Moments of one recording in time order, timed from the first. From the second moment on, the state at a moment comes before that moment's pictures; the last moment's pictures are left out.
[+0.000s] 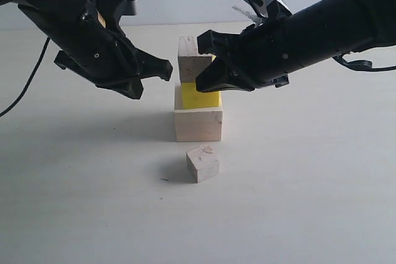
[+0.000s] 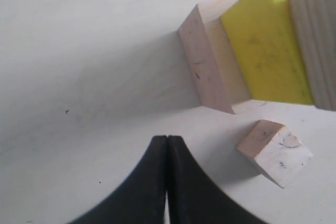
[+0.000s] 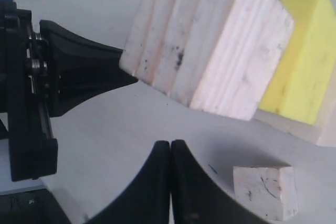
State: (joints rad) left arm -0.58 1.75 -1.23 -0.10 0.76 -0.17; right arm 0.41 1.65 -0.98 1.19 0.71 -0.70
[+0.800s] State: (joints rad) left arm -0.58 1.75 -1.23 -0.10 0.75 -0.17; right arm 0.41 1.65 -0.98 1.27 0.63 -0.77
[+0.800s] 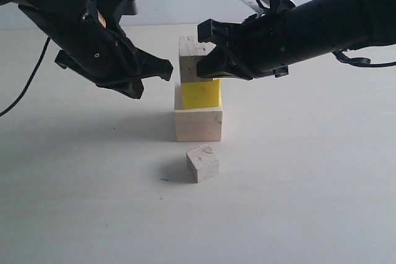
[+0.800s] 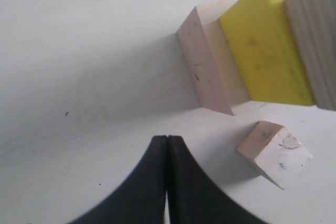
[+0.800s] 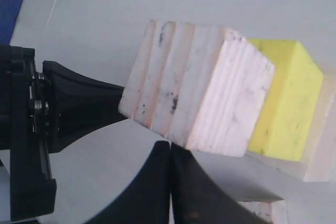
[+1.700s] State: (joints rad) left arm -0.58 1.75 -1.23 -0.10 0.75 -0.17; right arm 0.41 1.65 -0.98 1.33 0.64 -0.82
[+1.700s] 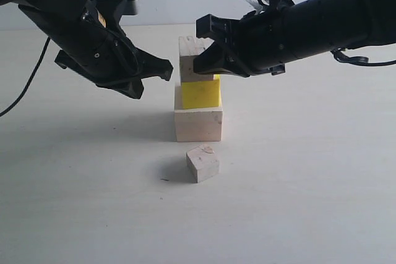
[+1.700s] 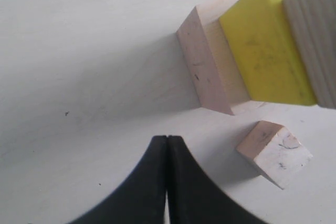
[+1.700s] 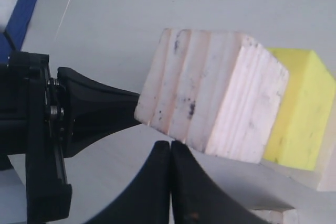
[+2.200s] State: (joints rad) left arm -0.58 1.75 -1.23 -0.10 0.75 -0.17; right arm 0.41 1.65 -0.98 1.33 0.65 -0.83
